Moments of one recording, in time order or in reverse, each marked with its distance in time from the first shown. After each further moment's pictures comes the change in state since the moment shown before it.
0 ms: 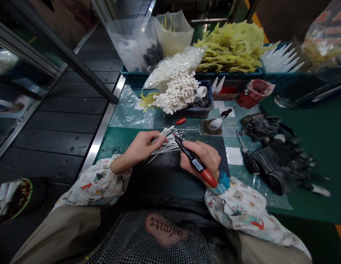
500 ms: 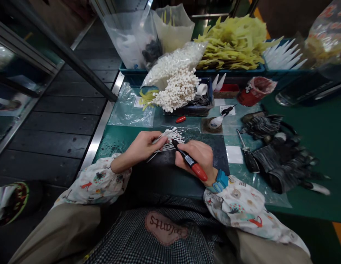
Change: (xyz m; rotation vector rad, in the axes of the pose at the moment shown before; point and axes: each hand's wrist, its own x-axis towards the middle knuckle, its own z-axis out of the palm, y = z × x) left_hand 0.000 -0.001 0.003 0.025 -0.037 0.048; right_hand 0.015 -0.003 0.009 -0.130 -0.026 -0.330
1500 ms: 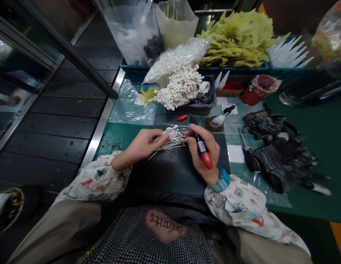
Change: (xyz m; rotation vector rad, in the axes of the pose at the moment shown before) left_hand 0.000 0.002 0.000 -0.010 -0.017 -0.044; right_hand -0.009 0.001 0.006 0.172 0.182 0.422
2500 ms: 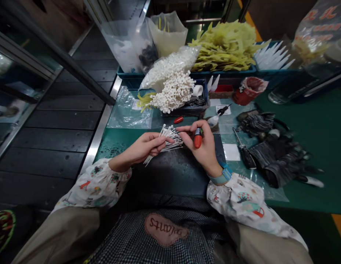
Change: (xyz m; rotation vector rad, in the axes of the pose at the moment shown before) left_hand 0.000 0.002 0.004 -0.829 -0.236 -0.217; right_hand 0.020 0.010 0.004 0.341 -0.115 0.343
